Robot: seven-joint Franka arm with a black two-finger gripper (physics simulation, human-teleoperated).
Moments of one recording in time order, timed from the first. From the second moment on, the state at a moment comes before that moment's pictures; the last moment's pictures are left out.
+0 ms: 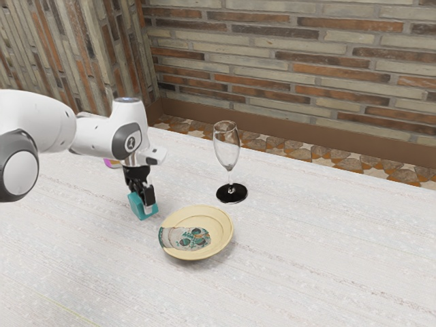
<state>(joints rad) 0.10 0.58 0.07 -1.68 -0.01 2.12 0.61</state>
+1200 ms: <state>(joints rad) -0.14 0.23 0.02 -1.73 0.00 1.91 0.59</state>
